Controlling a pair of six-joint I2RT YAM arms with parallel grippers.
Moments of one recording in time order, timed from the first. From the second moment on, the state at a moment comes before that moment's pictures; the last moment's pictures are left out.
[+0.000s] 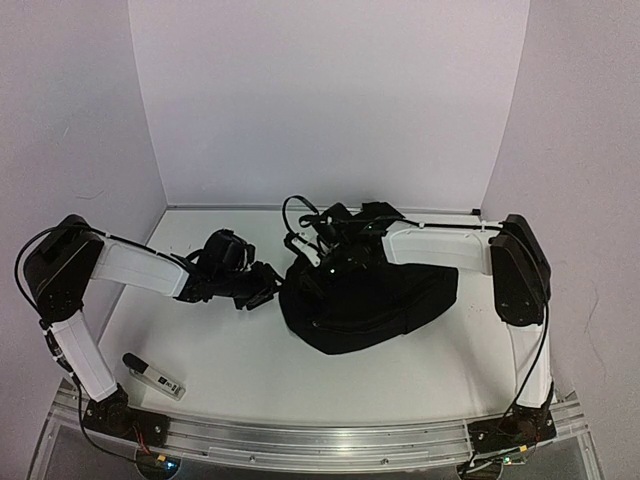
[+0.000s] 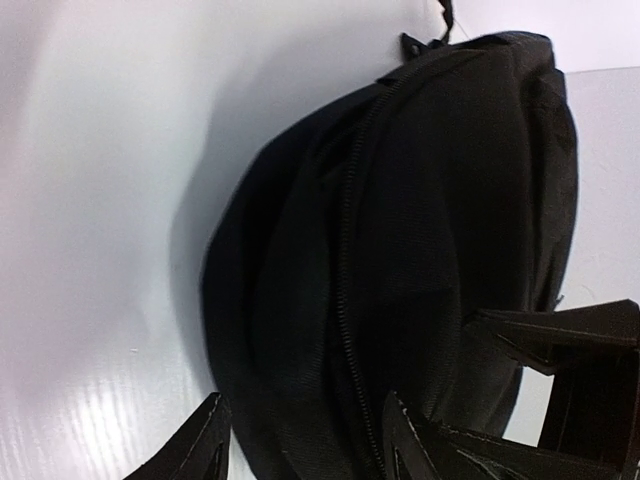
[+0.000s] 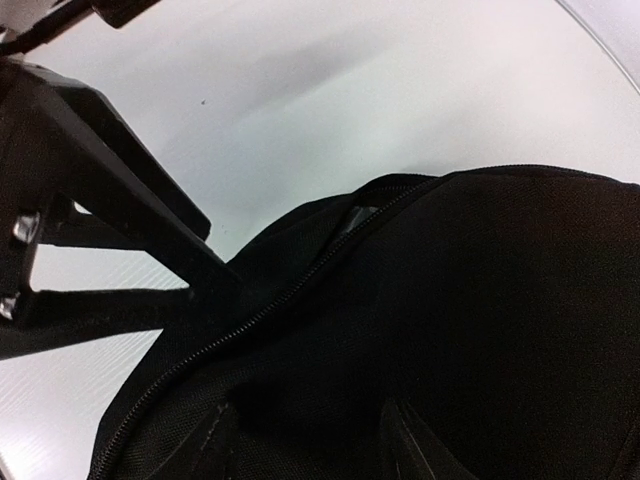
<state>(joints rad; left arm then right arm) -0.69 1.73 0.87 0.20 0.23 -1.03 0.87 2.12 1.70 -0.50 -0.07 -0.09</state>
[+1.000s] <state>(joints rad) -0.69 1.77 0.93 0.04 0.20 -0.99 0.88 2.13 1.63 -0.46 0.14 -0.20</state>
